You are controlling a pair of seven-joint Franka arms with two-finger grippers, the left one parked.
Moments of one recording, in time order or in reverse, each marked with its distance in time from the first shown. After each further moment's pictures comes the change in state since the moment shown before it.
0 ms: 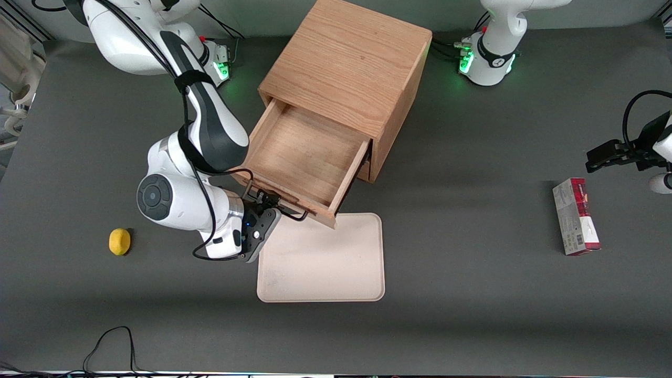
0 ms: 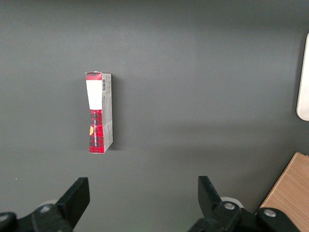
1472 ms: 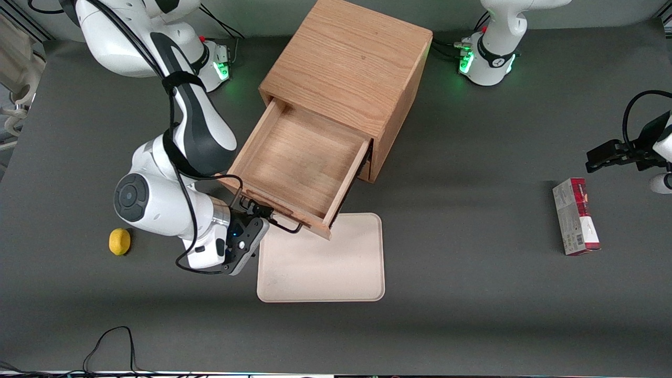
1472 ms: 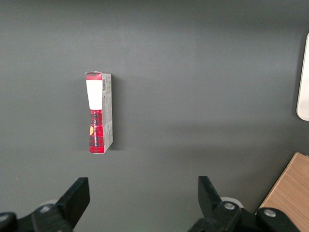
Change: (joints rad) arm -0.032 0.017 -0.001 0.082 0.000 0.037 -0.005
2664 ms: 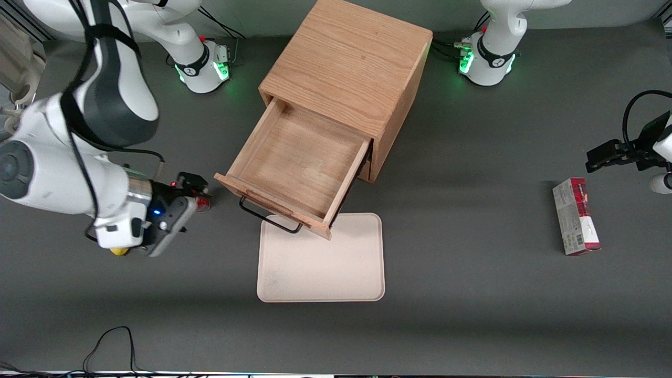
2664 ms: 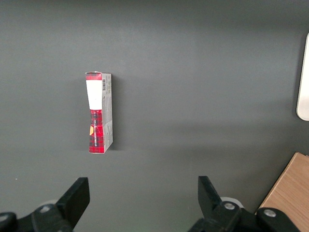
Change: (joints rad) arm -0.031 -0.235 -0.158 -0.084 -0.112 -0.354 0.002
